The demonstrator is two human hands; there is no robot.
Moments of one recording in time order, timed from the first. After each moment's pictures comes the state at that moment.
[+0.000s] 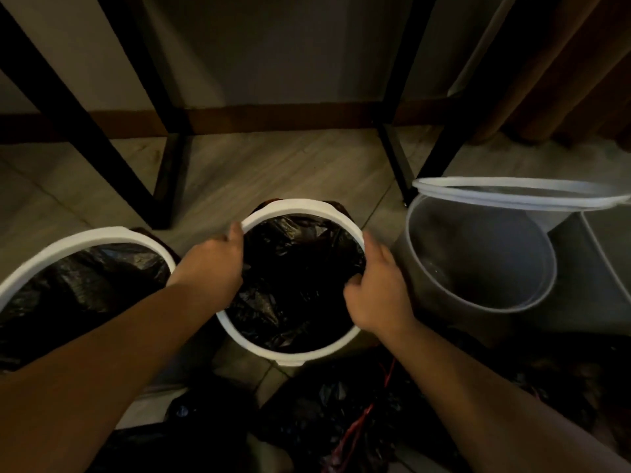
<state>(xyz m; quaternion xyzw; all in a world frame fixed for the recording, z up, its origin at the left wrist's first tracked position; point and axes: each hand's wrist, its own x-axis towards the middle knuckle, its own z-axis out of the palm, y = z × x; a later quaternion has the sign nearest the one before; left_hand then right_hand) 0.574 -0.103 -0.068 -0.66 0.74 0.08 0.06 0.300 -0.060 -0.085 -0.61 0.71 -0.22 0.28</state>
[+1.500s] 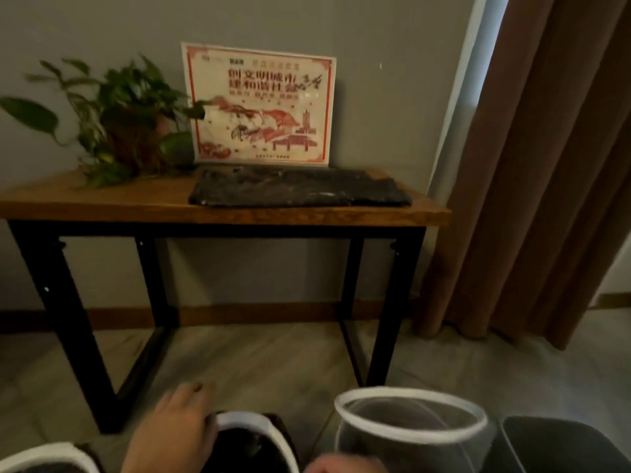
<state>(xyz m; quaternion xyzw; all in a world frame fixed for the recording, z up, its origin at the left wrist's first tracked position) 0.502 -0.120 0.047 -0.70 0.71 -0.02 -0.02 0.220 -0.062 0.116 -0.47 0.82 -0.07 0.32</state>
